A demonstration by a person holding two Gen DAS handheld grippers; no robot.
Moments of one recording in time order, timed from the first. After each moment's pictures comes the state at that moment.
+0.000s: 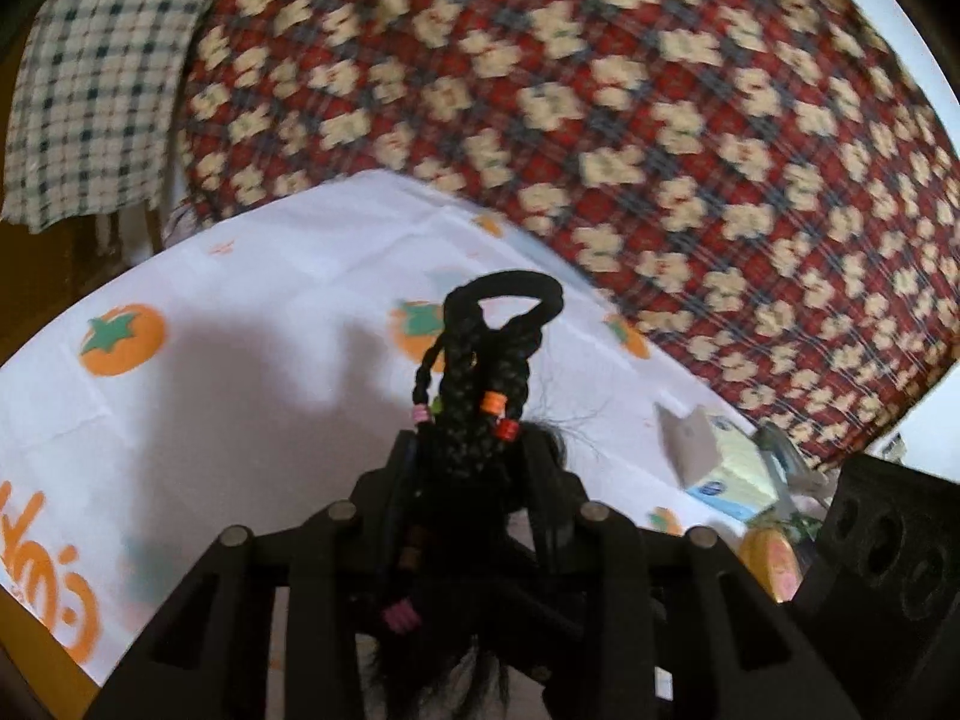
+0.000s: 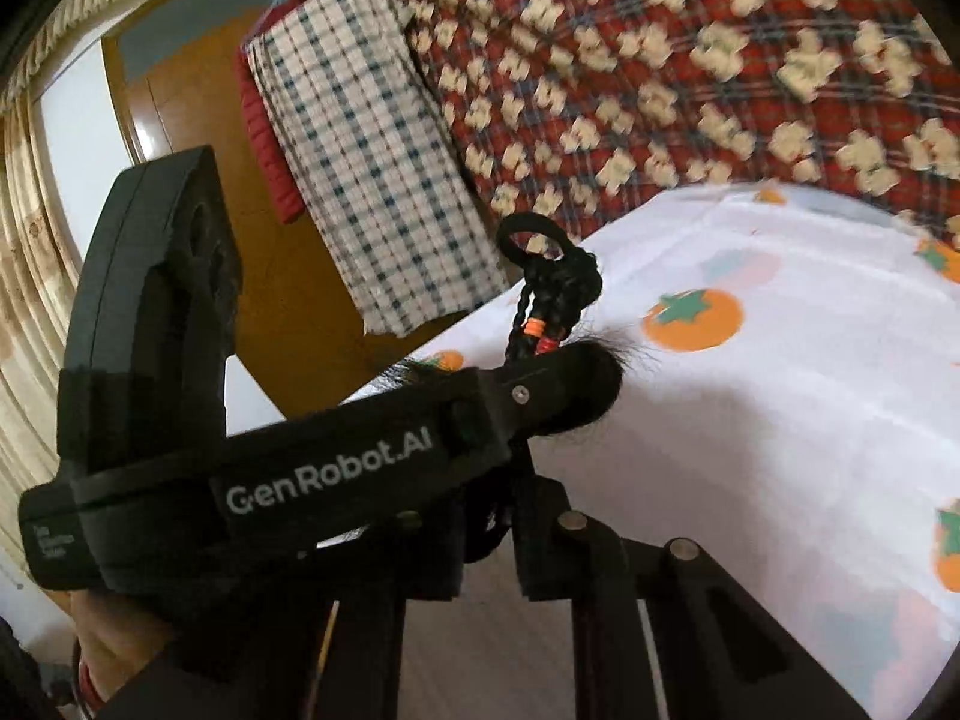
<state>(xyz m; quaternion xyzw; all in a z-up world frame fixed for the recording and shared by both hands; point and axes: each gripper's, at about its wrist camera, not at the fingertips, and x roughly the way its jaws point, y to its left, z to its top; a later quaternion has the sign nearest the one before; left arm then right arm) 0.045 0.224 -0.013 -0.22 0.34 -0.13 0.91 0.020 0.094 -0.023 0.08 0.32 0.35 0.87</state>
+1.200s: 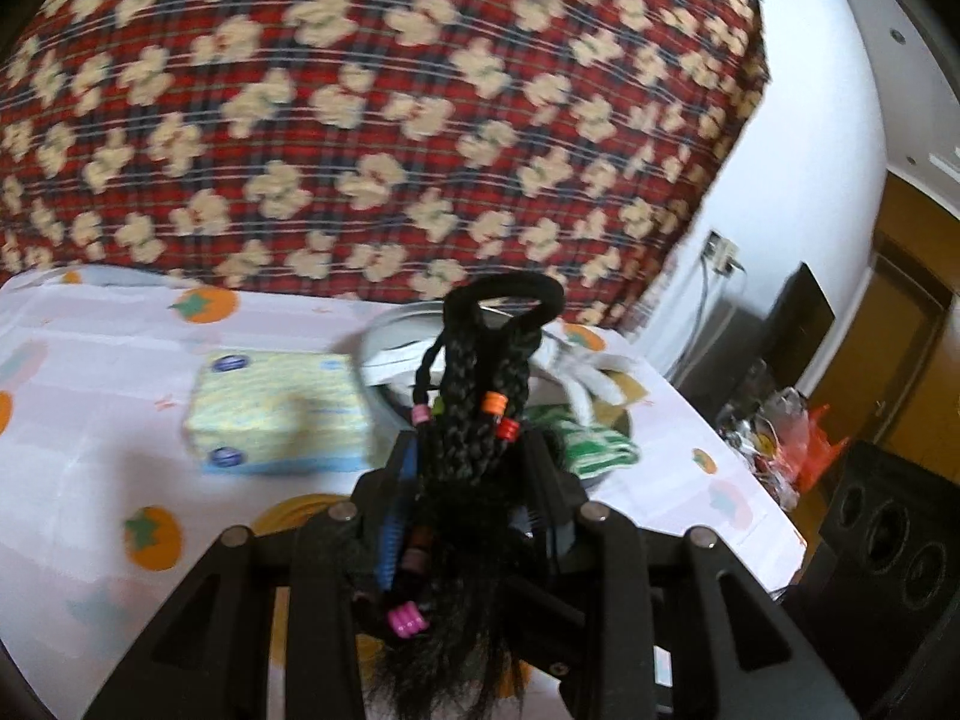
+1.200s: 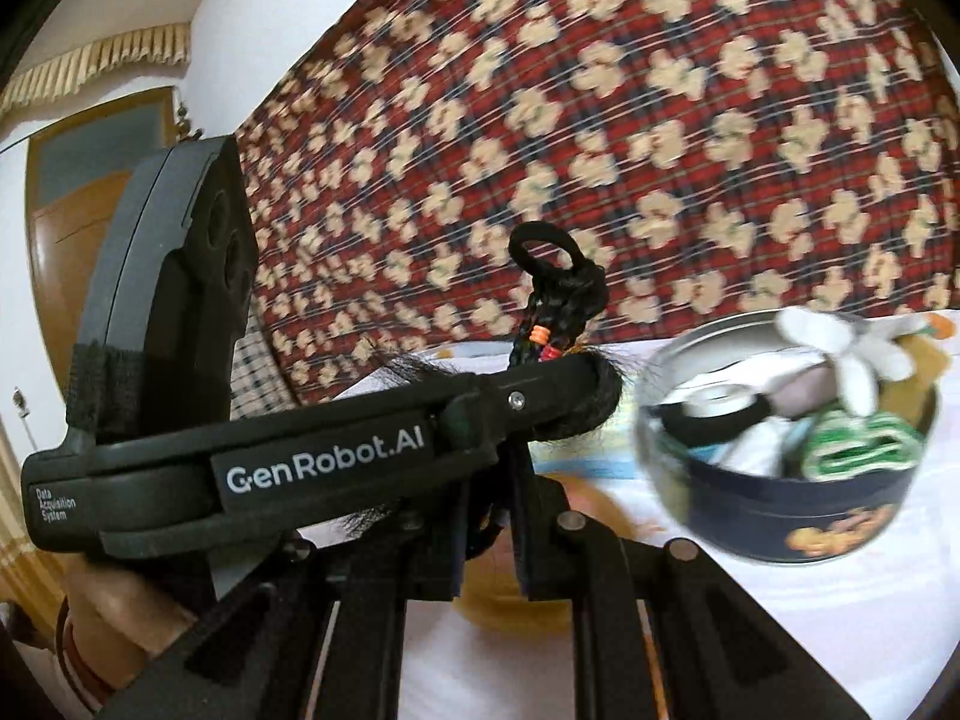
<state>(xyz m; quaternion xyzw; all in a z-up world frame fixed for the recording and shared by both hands) -0.032 -0.109 0.063 -0.06 0.30 -0.40 0.87 -0.121 -0.210 0.028 0.12 0.17 0.11 0.97</state>
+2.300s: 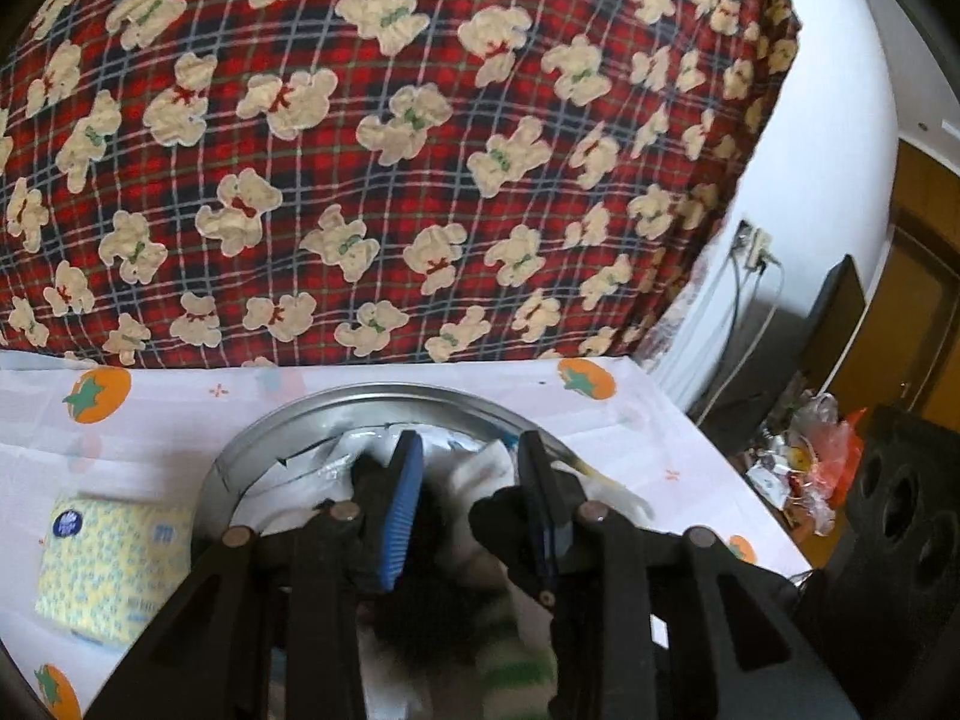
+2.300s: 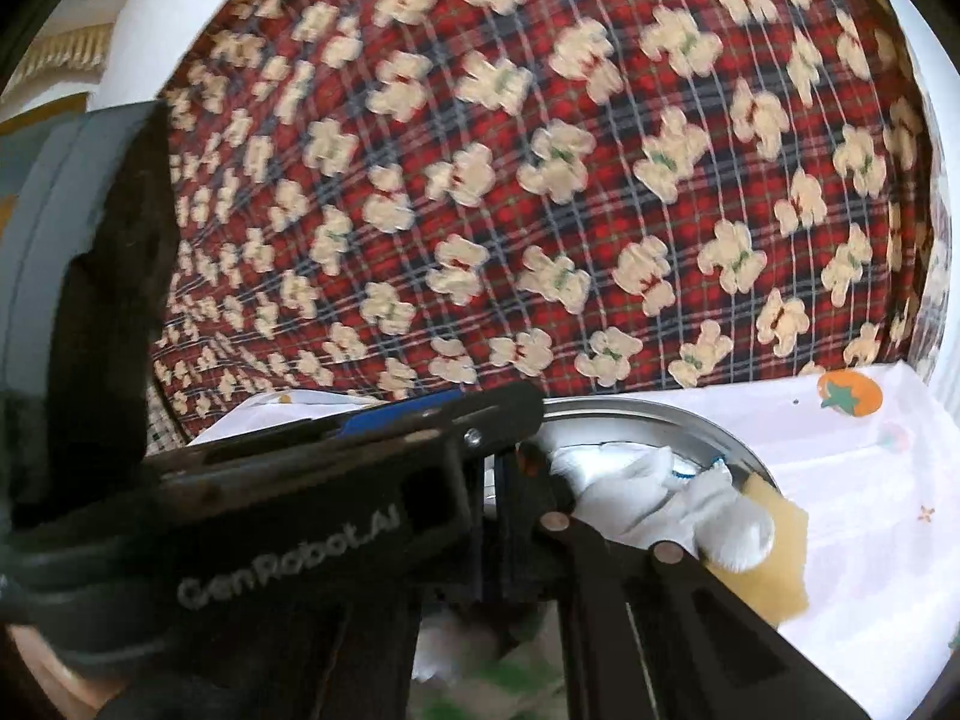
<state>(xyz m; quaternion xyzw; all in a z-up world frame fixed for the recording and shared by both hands) 0.053 -0.277 0.074 -0.02 0.30 -0.38 0.88 -0.020 -0.364 0.047 0.11 0.19 0.01 0.98</state>
